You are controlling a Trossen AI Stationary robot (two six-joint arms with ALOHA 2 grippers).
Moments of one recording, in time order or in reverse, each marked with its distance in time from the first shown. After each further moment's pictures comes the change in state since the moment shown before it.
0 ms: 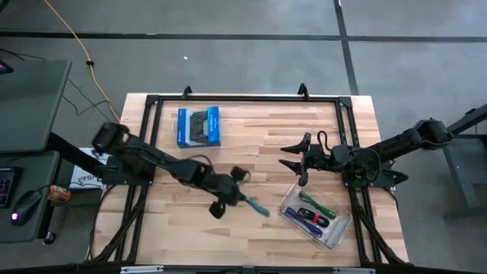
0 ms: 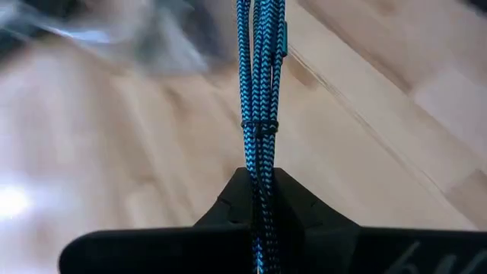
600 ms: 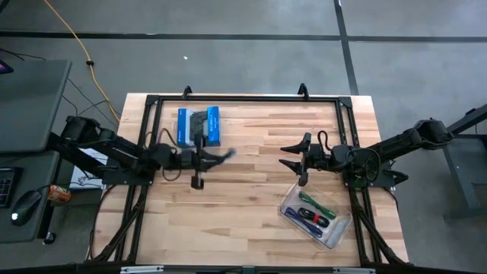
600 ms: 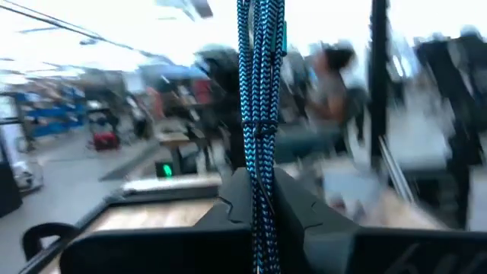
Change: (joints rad) left arm 0.160 -0.434 -0.776 1.309 -0.079 -0.256; right arm 0.000 0.000 0.000 0.004 0.000 0.005
